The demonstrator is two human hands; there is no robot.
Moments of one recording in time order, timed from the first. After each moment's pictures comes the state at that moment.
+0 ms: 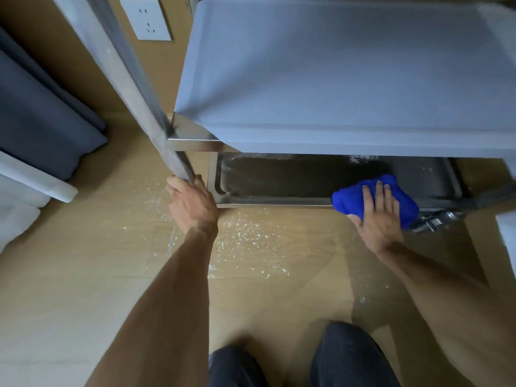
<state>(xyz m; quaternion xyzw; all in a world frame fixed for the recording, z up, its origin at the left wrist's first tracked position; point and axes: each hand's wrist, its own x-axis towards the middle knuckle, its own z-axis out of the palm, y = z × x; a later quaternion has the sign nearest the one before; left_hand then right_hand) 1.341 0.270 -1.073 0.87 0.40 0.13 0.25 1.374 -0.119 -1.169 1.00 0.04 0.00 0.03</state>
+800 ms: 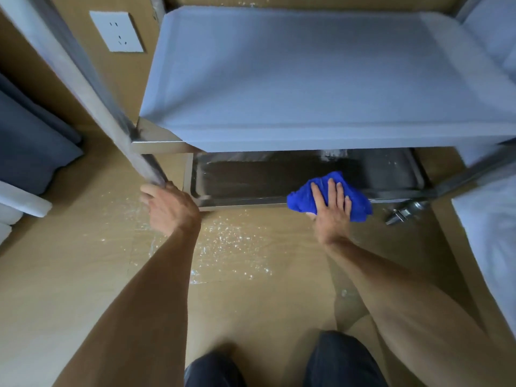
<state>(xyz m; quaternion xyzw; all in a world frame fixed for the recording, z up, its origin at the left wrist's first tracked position) 1.340 0.249 -1.058 0.83 0.48 0.11 0.26 1.360 -0.070 -1.175 1.00 -0.01 0.01 -0.03</state>
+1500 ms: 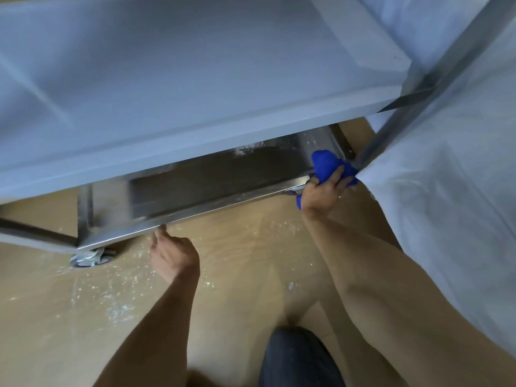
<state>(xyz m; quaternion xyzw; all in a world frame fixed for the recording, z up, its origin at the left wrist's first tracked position) 1.325 0.075 -1.131 0.91 0.33 0.05 0.25 1.392 -0.195 -1.146 0.81 -0.43 0.14 -0.36</state>
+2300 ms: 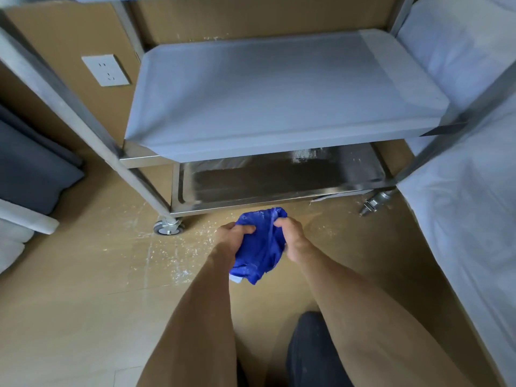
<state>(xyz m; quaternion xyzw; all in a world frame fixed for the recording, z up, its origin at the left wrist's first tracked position) 1.277 0.123 -1.057 0.66 0.37 -0.24 0.61 1.296 -0.028 -1.092 0.61 -0.34 -0.23 -0.68</state>
